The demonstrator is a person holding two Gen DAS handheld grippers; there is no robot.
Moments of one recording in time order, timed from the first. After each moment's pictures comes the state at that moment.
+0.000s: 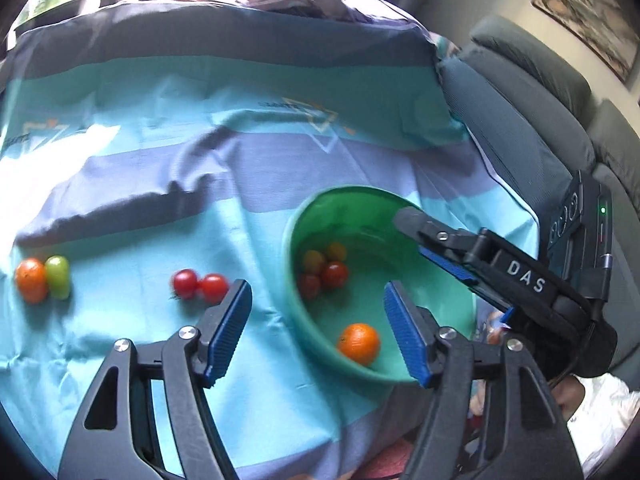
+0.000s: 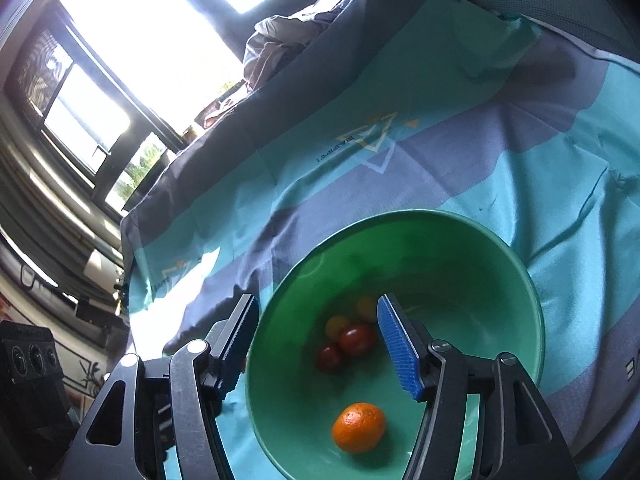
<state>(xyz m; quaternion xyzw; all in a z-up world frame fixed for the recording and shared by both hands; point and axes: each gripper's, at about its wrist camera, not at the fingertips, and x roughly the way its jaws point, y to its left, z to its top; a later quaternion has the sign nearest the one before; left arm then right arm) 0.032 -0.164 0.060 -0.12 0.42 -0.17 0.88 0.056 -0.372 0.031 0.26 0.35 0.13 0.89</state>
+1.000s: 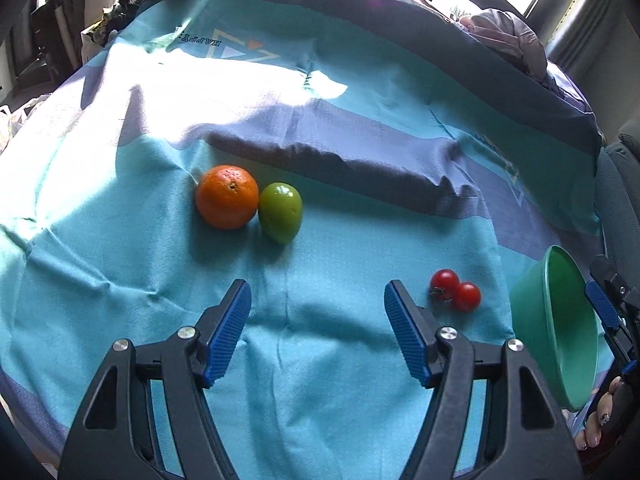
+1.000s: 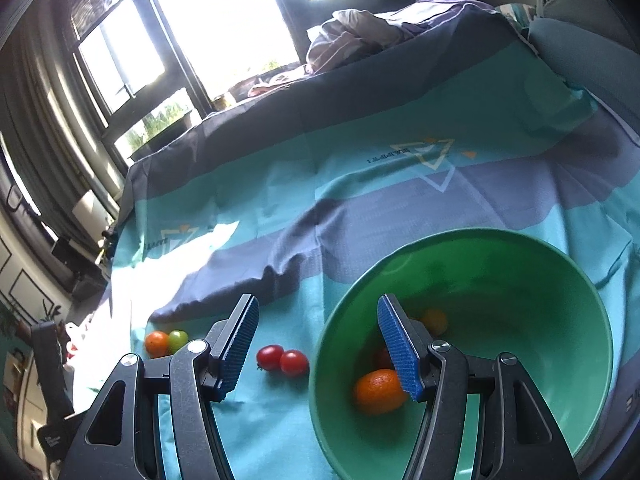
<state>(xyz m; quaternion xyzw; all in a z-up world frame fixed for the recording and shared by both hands) 0.022 -0.009 -0.004 -0.20 0.44 0.07 0.87 0.058 -0.283 0.044 0.14 0.33 0.14 0.92</state>
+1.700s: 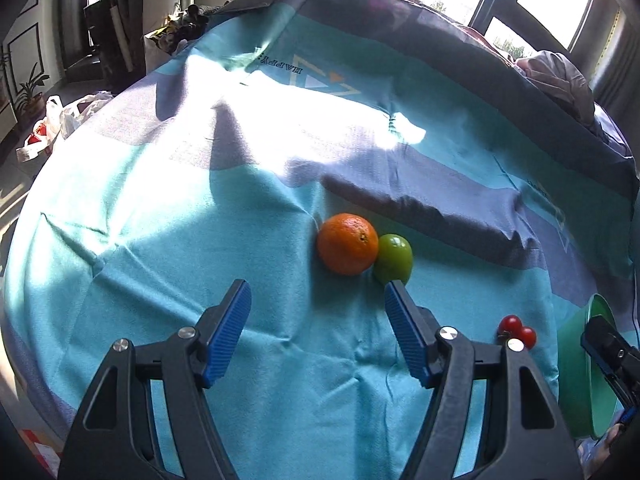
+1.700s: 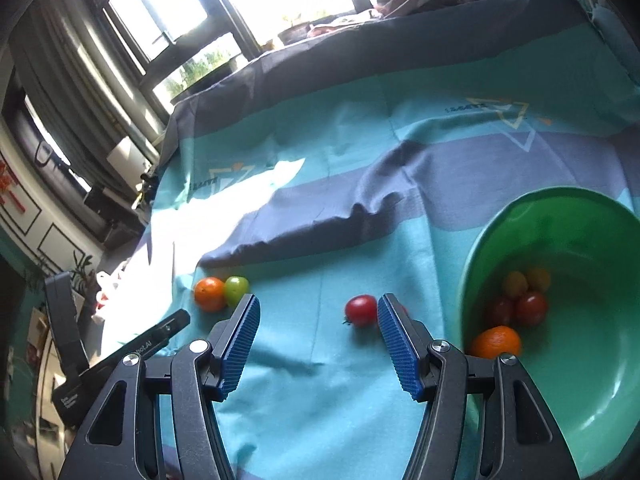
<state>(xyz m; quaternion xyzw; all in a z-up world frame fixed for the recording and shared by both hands) 0.003 0.052 0.002 -0.20 0.41 0.17 0.87 0.058 -0.205 0.031 0.11 0.40 0.23 0.88</state>
